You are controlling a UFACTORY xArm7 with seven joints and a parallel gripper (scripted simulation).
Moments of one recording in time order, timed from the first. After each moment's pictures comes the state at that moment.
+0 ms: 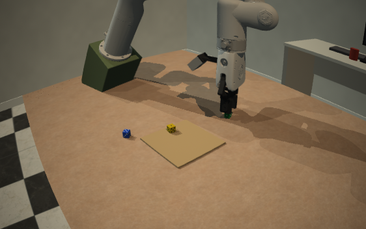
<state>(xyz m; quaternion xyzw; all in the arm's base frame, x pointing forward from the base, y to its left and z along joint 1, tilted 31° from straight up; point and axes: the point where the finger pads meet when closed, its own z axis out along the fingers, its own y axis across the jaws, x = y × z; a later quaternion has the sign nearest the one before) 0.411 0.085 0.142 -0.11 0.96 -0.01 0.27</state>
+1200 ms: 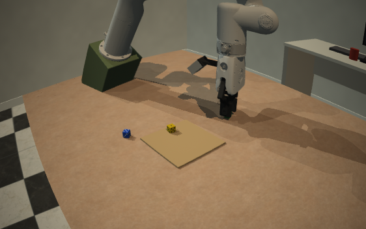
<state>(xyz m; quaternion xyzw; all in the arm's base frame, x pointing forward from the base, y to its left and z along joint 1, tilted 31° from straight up) 0.416 0.085 0.133 -0.11 0.96 -0.01 0.27</state>
